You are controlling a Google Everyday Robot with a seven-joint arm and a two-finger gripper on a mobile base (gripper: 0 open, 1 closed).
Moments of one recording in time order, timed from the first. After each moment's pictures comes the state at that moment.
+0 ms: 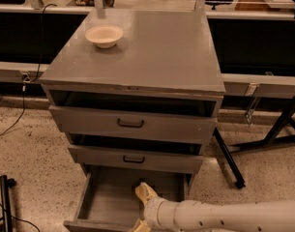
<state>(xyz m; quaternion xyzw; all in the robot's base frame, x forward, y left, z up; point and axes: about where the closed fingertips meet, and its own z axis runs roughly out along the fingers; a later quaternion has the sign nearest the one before) 0.414 0.046 0.424 -0.56 0.70 0.19 0.40</state>
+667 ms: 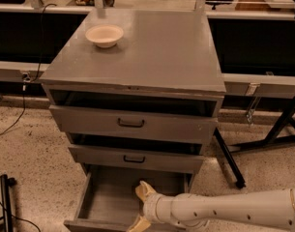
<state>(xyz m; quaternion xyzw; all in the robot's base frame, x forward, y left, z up) 0.438 0.043 0.396 -0.56 0.71 0.19 0.39</state>
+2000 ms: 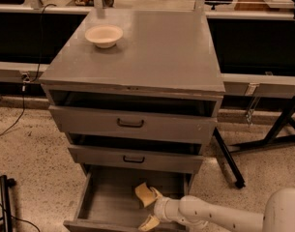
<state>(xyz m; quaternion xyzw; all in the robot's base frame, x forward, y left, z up) 0.490 -0.003 0.225 -0.54 0.72 0.21 0.38</state>
